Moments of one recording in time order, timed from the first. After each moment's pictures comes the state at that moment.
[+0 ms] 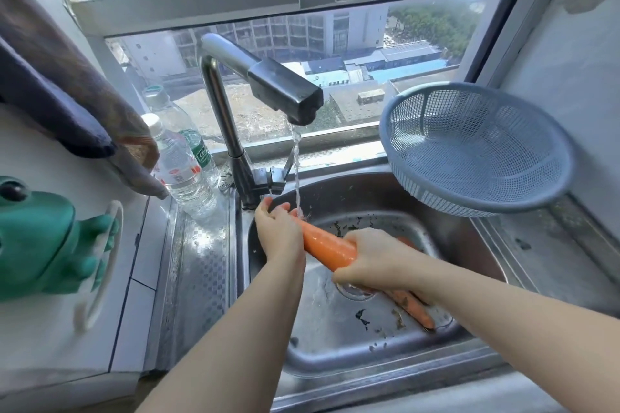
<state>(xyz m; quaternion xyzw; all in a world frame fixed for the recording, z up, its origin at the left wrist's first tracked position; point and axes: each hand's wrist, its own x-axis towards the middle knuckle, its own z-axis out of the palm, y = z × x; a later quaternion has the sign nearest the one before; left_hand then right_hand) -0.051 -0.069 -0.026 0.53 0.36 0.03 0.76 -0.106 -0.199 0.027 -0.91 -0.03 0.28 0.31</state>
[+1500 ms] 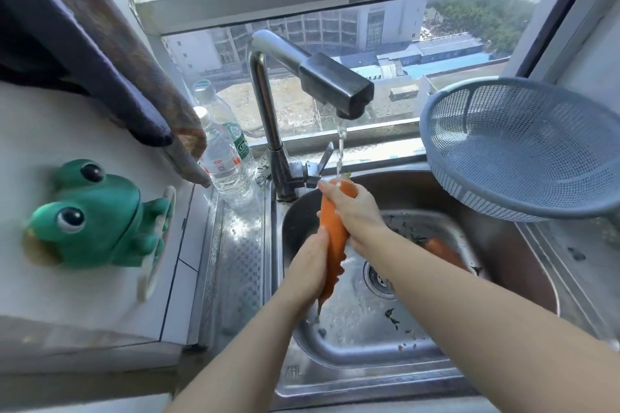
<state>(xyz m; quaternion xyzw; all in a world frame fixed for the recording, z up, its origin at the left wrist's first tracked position) -0.115 -0.029 -0.021 0.73 0.14 -0.20 0.63 -0.058 -0.125 0.003 -0.64 0.18 0.13 0.73</state>
